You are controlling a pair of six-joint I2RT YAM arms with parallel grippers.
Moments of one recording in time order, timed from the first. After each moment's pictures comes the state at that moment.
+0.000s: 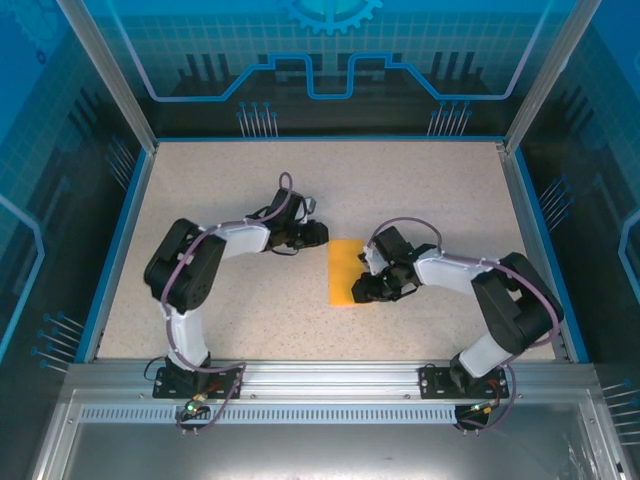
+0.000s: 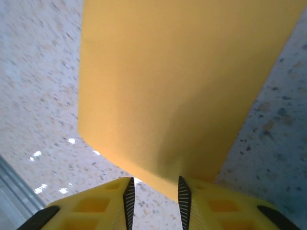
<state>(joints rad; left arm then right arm) -0.44 1.86 1.05 -0.05 0.38 -0.60 0.54 1.55 0.74 -0.42 -0.48 0.38</state>
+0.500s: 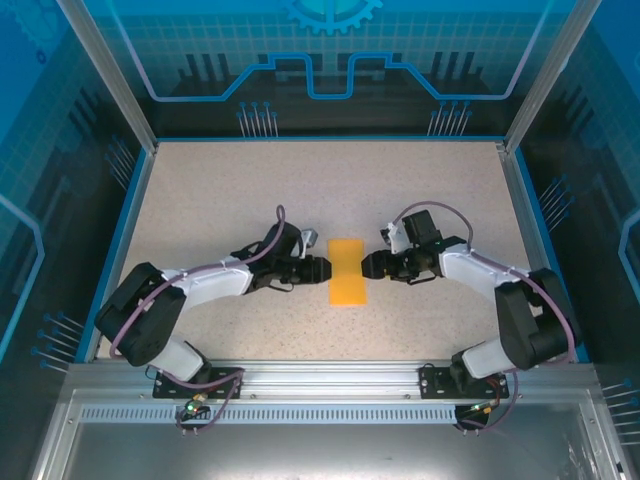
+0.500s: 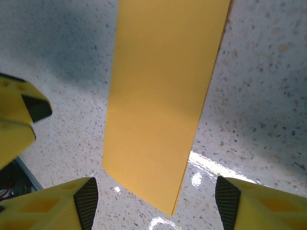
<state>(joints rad) -0.63 1.53 0.72 -0.03 0.38 -0.72 0.34 1.48 0.75 -0.39 -0.57 0.36</state>
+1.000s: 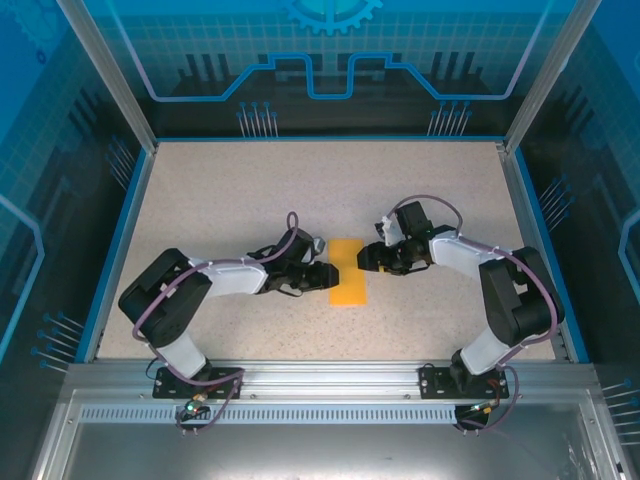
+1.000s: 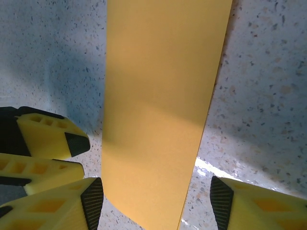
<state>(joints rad) -0.66 1.68 0.77 0.03 0.38 -0.80 0.34 1.61 0.85 -0.40 -0.57 0.38</state>
